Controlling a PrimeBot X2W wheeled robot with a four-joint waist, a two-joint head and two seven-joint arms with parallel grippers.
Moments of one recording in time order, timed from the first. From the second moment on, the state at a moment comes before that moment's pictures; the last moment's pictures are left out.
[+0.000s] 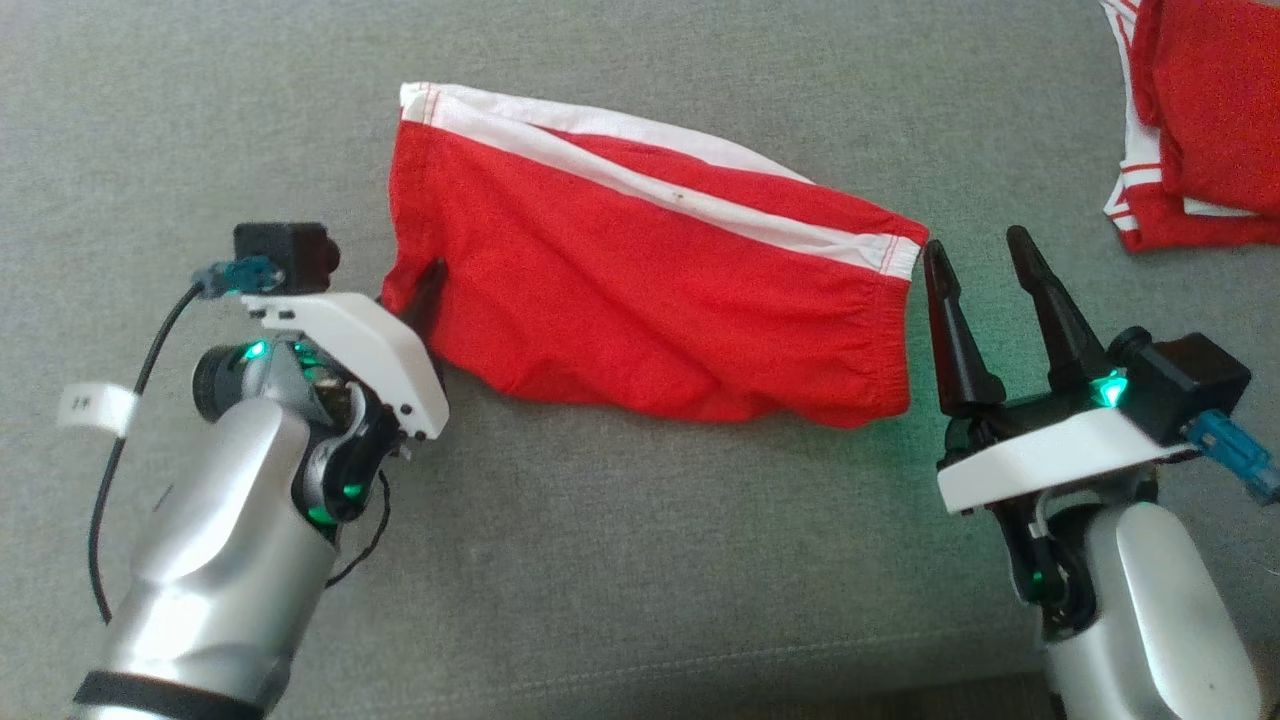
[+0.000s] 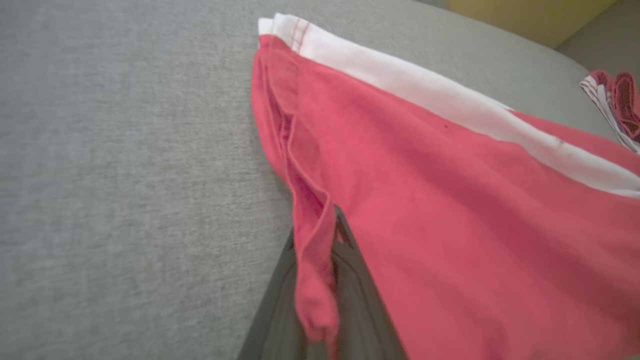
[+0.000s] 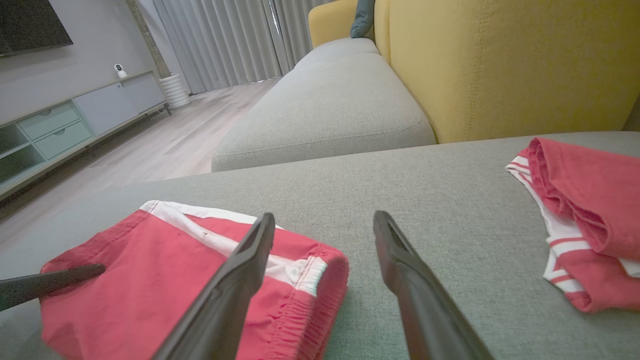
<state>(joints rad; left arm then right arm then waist) -0.56 0.25 -0.50 0.49 -0.69 0.02 0.16 -0.19 -0.05 0.12 0.02 0.24 0.12 -0.02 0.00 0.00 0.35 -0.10</state>
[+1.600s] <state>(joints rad) -0.08 0.22 -0.43 0.07 -0.58 0.23 -0.24 -0.19 -0.14 0.14 0.21 0.28 0.12 0.38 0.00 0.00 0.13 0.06</state>
